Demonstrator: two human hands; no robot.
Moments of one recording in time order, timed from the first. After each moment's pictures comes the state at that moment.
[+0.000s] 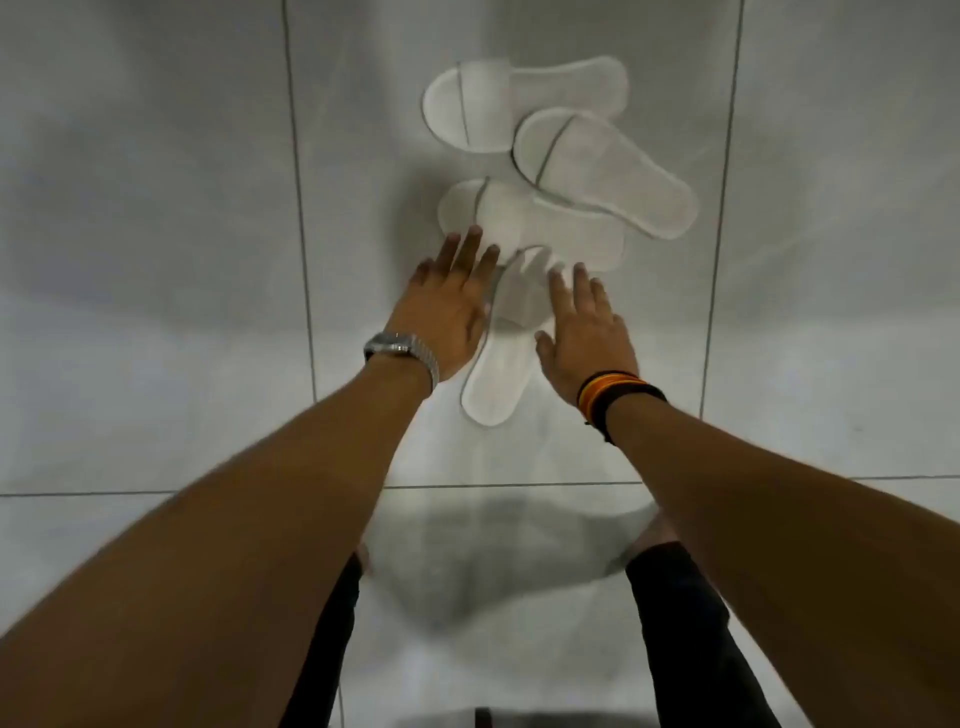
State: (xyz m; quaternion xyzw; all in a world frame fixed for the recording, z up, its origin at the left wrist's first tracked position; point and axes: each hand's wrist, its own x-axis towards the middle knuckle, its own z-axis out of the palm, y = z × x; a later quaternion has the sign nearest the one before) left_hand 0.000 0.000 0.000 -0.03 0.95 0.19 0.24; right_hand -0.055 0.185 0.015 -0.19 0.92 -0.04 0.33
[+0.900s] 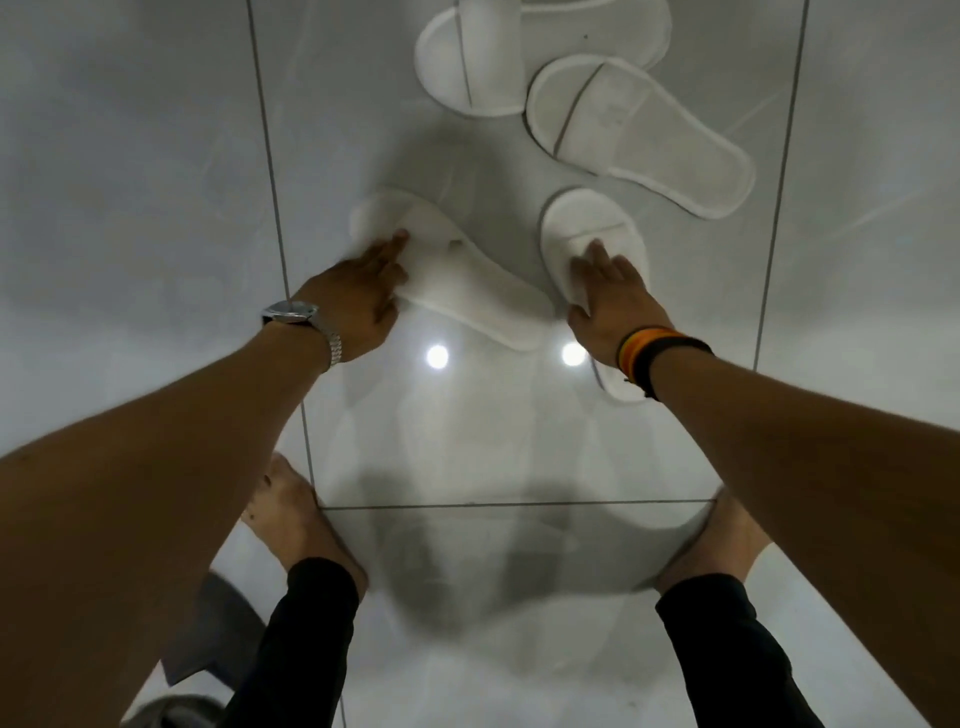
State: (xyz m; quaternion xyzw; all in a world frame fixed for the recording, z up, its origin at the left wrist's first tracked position) left_hand 0.018 -0.101 -0.075 -0.02 0.92 0.17 0.35; right_hand -0.105 0.198 -0.073 -0.17 0.88 -0.07 0.45
